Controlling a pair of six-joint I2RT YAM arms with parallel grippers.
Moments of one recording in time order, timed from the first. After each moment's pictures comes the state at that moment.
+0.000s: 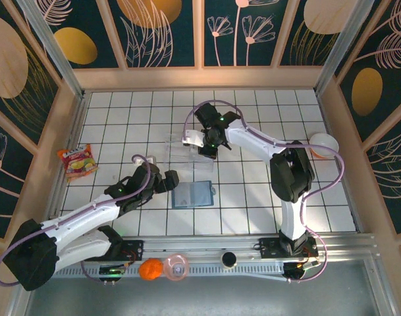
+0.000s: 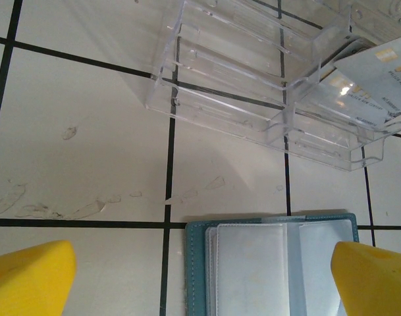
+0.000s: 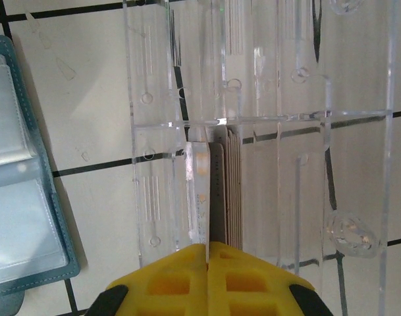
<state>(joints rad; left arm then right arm) -0.71 1.04 0.47 -0.23 -0.16 -0.85 0.70 1.95 1.62 -0.87 -0.15 -0.77</state>
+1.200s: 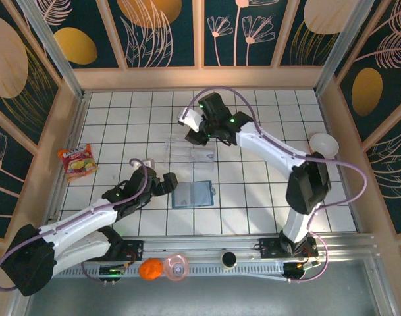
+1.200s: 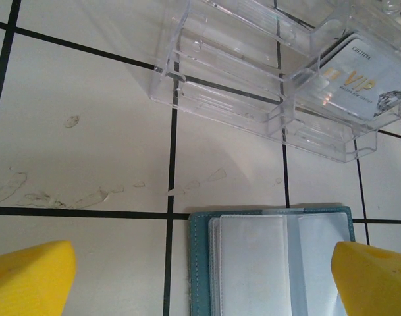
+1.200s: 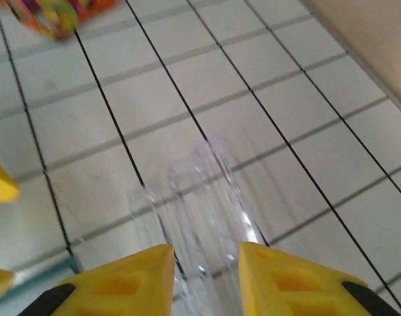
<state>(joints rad) -0.70 0.95 0.39 -0.18 -0.14 -0.86 0.74 1.69 1.47 -0.42 -0.26 -0.28</state>
